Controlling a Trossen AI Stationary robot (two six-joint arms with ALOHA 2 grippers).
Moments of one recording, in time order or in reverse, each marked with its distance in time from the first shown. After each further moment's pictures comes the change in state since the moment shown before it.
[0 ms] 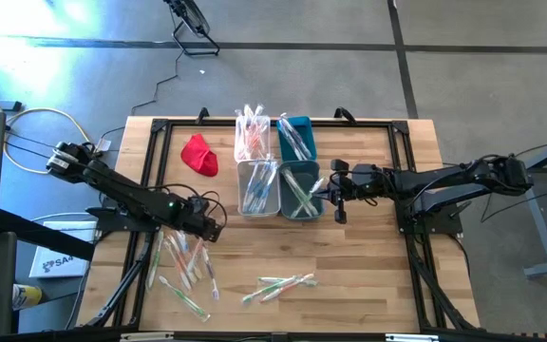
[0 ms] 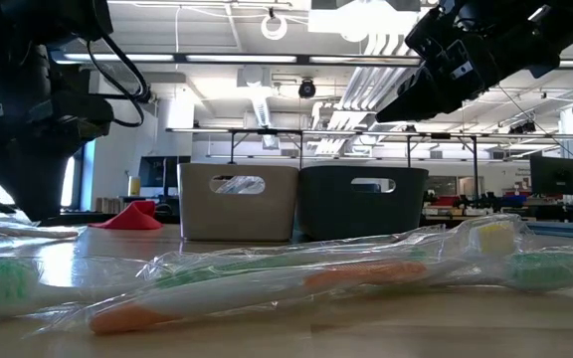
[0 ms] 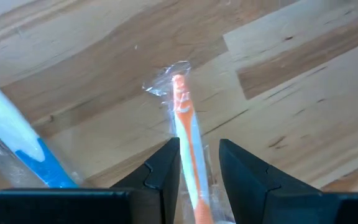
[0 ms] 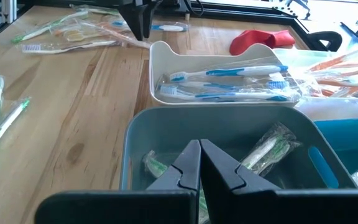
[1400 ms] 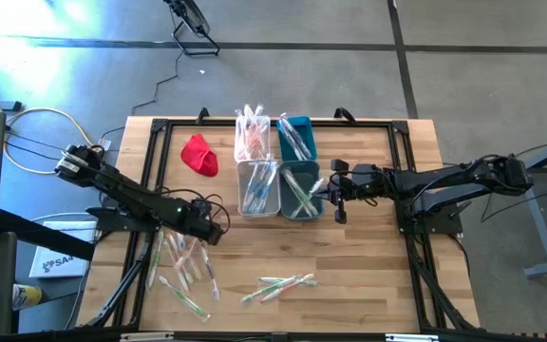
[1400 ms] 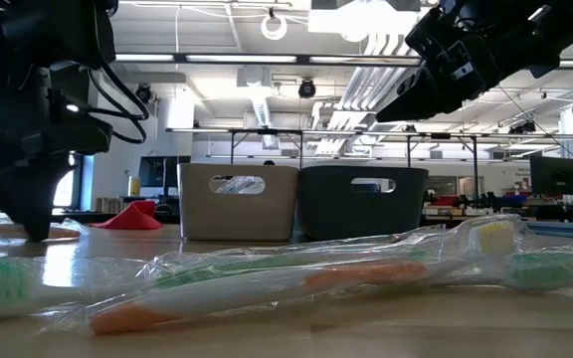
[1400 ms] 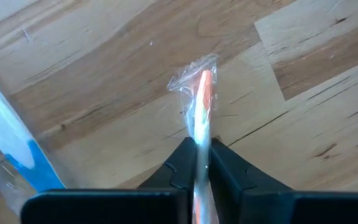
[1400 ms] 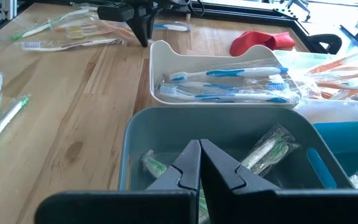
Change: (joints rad) left arm -0.001 0.140 0.002 0.004 0.007 0.037; right arm 0.000 0.000 0.000 0.000 0.000 -0.017
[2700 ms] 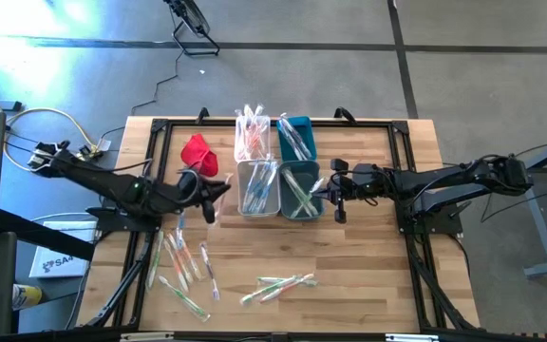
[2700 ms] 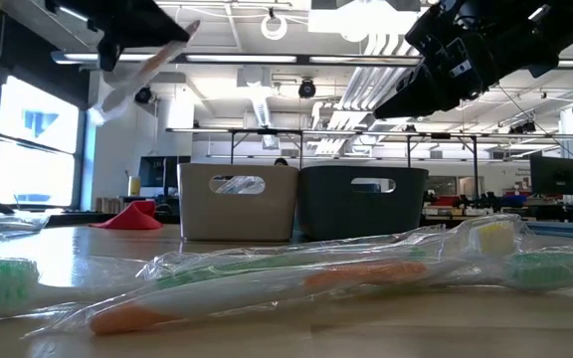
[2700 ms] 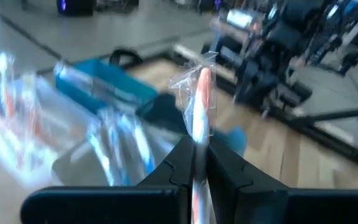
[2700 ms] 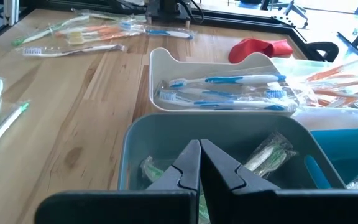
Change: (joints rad) left arm 0.040 -0.547 -0.002 0.616 -0.559 0.916; right arm 0.000 0.000 0.000 0.023 0.000 -0.008
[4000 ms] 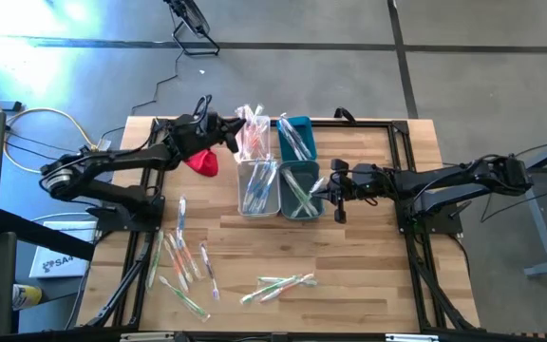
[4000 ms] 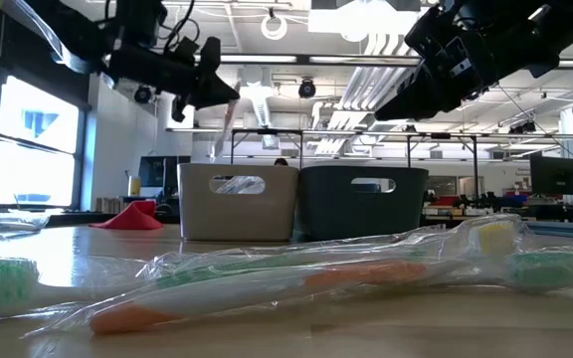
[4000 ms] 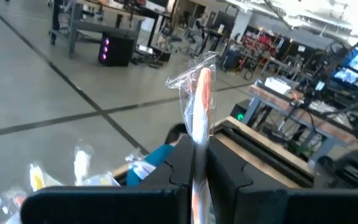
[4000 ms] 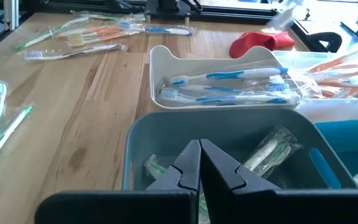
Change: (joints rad) left arm 0.886 0.390 0.000 0.671 0.688 0.200; right arm 0.000 0.000 0.000 -0.010 -0.003 0.044
